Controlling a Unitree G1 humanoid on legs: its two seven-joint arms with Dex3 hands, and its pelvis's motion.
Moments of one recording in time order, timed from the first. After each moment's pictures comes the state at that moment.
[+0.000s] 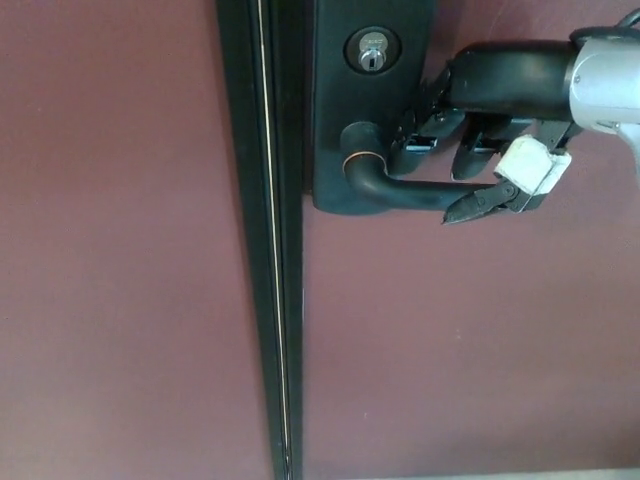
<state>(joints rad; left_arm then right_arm) -0.06 0.53 0.05 1.32 0.11 -0.24 -0.14 -1.07 -0.72 0.62 -0.12 -0.31 0.67 0.90</state>
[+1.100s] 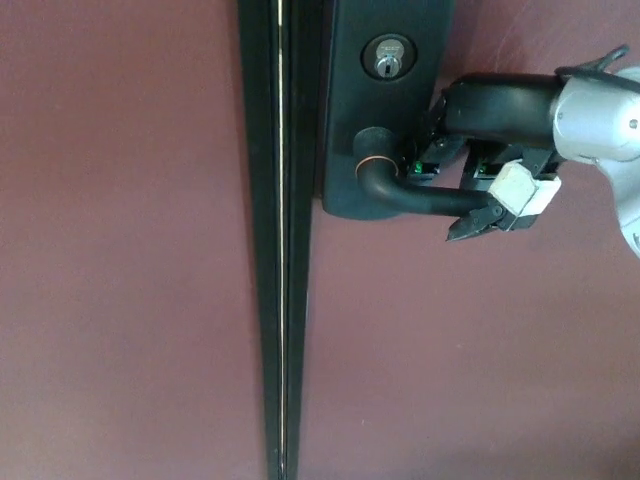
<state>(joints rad) -0.05 0.53 0.04 1.31 0.11 -0.24 -0.14 -0.94 -0.64 0.55 -0.07 -0.43 0.55 0.86</state>
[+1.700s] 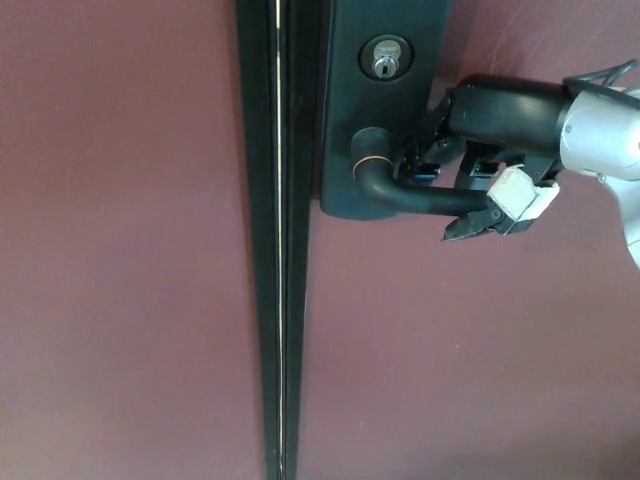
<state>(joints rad) -0.03 0.53 0.03 1.32 0.12 -0.24 -0.14 -0.88 -0.62 0.49 -0.08 -0.45 0.51 0.82</state>
